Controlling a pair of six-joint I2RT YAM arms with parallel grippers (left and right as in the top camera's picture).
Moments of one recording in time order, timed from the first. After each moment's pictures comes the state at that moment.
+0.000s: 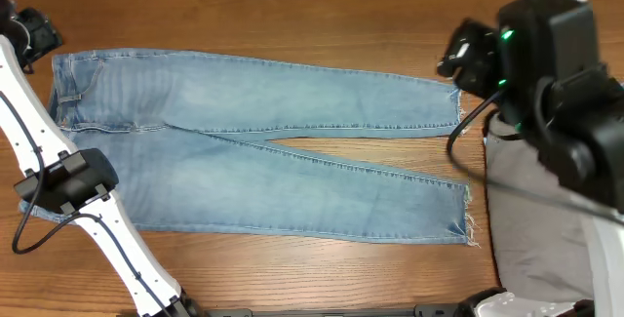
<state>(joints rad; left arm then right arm) 0.52 2.64 3.12 -1.55 0.12 -0.11 0.34 1.46 2.10 -1.43 0.32 0.68</state>
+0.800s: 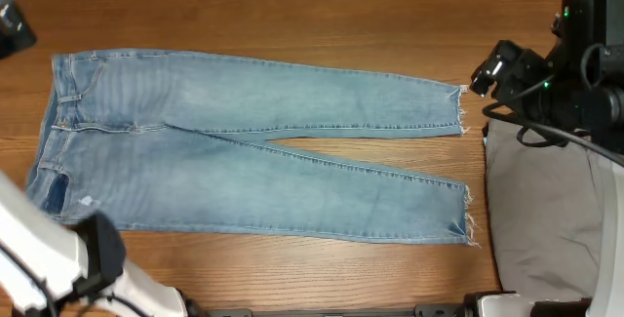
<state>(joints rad) 0.53 1.86 2.83 -1.69 0.13 -0.04 0.07 1.49 2.09 -1.64 -0.04 0.61</state>
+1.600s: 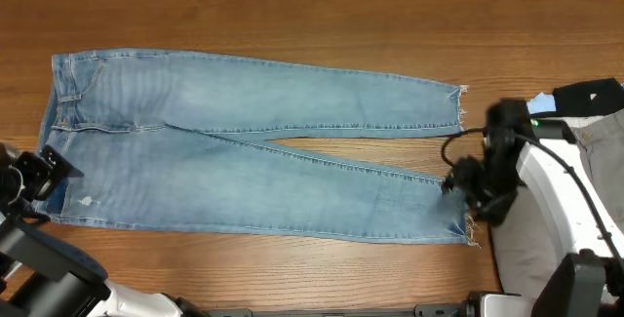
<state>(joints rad) 0.90 1.80 1.54 -1.36 0.21 -0.05 -0.11 1.49 0.95 -1.20 -0.18 0.59</state>
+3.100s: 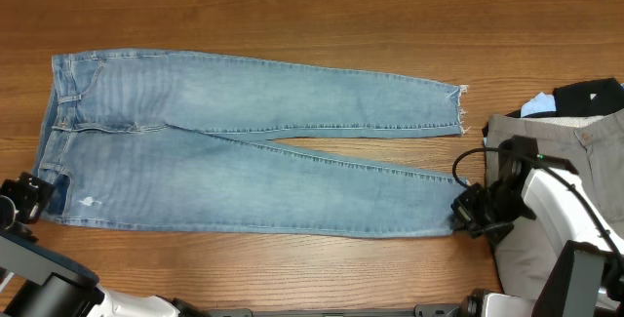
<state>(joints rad) 1.02 1.80 1.33 -1.02 0.17 -0.15 -0.22 1.48 0.76 -1.04 -0.26 0.67</state>
